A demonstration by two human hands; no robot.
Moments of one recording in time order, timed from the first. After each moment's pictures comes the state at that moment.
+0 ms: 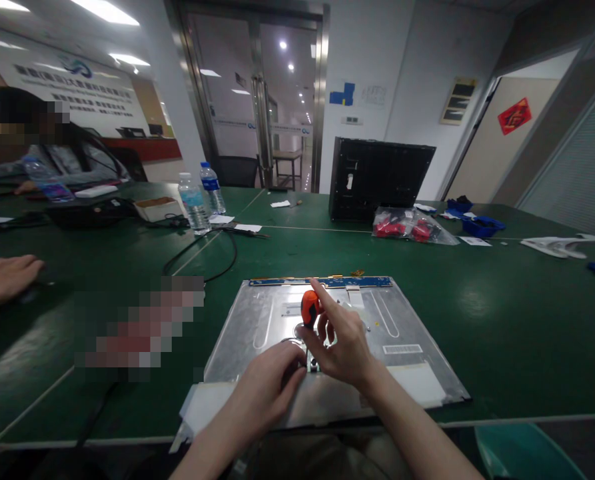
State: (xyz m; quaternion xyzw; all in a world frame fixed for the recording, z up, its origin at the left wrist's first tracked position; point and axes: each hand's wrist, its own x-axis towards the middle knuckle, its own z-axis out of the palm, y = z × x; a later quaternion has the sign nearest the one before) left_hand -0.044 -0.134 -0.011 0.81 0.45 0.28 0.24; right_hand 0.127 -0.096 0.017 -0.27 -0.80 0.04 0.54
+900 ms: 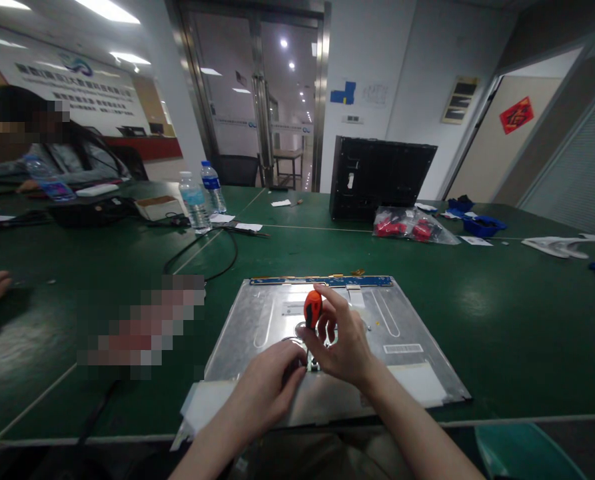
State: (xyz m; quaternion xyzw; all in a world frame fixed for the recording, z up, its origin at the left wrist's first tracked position) left_hand -0.044 -0.135 -0.011 0.81 0.46 0.28 0.24; right_hand 0.125 -0.097 0.013 -0.26 -0.78 0.09 0.56
